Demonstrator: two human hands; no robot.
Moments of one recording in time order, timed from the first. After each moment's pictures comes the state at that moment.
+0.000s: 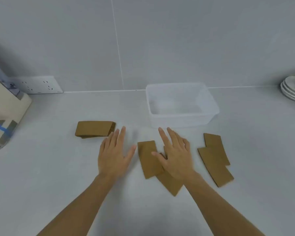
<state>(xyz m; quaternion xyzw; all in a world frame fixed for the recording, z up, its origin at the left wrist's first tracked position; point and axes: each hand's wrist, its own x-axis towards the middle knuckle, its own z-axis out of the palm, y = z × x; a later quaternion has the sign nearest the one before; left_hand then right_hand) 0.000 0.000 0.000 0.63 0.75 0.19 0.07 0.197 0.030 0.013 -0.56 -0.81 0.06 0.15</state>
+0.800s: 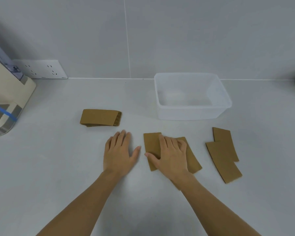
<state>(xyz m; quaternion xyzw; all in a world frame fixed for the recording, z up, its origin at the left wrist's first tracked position) -0.007 -0.009 -0.036 0.64 0.76 0.11 0.06 0.166 0.015 -0.009 -0.58 -0.81 0.04 0.10</state>
